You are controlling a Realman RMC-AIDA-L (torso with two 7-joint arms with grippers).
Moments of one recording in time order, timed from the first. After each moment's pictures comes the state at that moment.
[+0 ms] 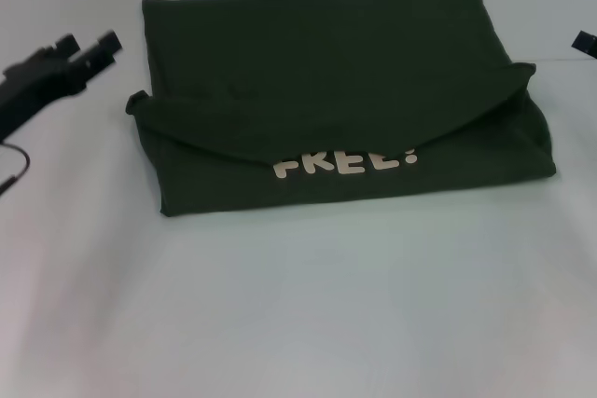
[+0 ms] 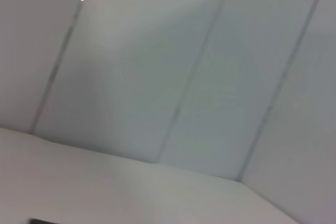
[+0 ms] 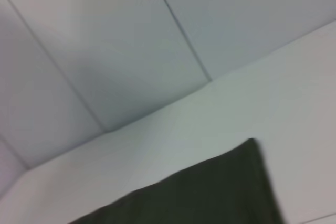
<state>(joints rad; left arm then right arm) -0.61 -2.14 0.26 0.59 1.80 1.17 -1.39 0.62 1.98 -0.25 -0.49 -1.93 -1.01 1.70</state>
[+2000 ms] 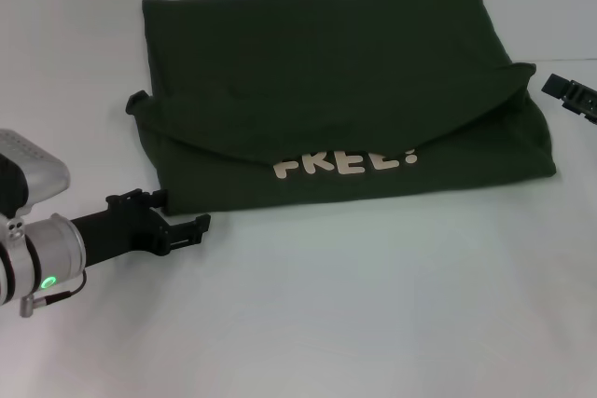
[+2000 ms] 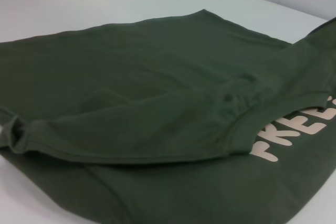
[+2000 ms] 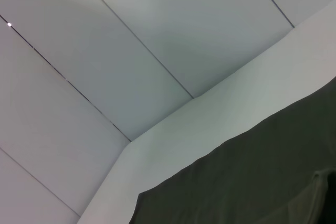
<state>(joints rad) -0.56 -2.17 0.60 0.52 2.07 0.98 -1.28 0.51 2.00 -0.28 -0.49 -1.89 -1.31 1.78</state>
